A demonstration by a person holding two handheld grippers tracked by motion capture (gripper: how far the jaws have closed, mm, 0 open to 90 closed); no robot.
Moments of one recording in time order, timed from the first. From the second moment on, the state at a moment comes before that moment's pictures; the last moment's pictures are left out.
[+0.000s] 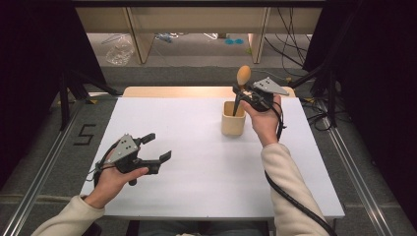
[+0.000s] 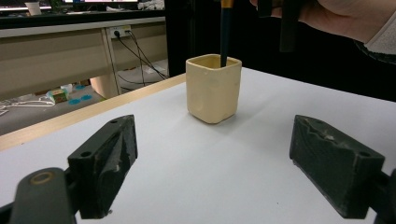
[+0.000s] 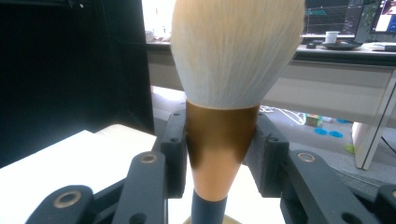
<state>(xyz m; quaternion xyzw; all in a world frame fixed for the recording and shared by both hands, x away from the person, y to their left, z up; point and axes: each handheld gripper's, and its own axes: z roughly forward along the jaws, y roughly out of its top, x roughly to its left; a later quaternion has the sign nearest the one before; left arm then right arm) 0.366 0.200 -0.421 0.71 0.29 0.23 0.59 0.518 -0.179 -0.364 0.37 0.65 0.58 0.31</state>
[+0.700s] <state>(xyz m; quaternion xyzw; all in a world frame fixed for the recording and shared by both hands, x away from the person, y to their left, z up) 0.366 0.200 -0.422 0.71 0.29 0.23 0.59 0.523 -0.181 -0.376 0.39 0.66 0.56 0.32</state>
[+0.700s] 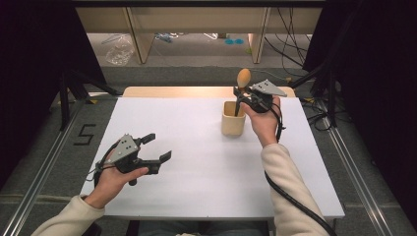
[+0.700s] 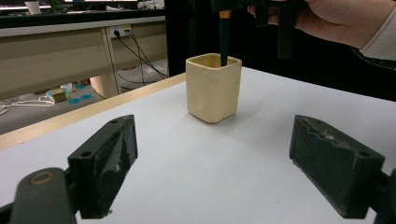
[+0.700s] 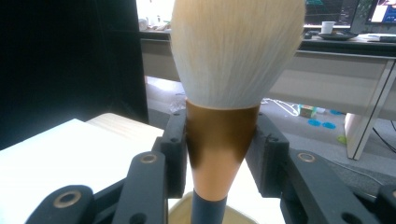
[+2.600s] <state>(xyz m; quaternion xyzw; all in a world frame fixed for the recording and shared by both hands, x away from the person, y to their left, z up) 0.366 0.200 -0.422 0.71 0.29 0.23 0.59 0.532 -0.183 -0.397 0.39 0.70 0.51 0.31</state>
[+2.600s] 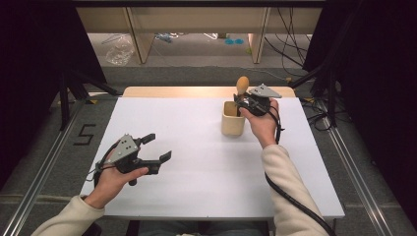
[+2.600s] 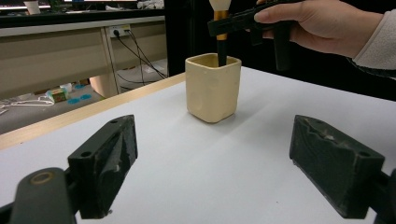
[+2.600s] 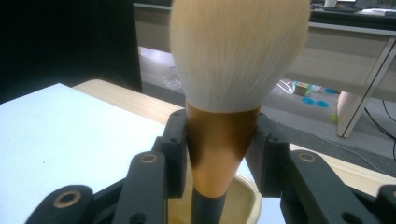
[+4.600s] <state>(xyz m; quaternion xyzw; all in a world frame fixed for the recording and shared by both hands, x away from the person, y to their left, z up) 0.366 0.203 -0.421 0.71 0.30 0.23 0.59 0.473 -0.208 -0.387 0.37 0.72 0.53 0.26</state>
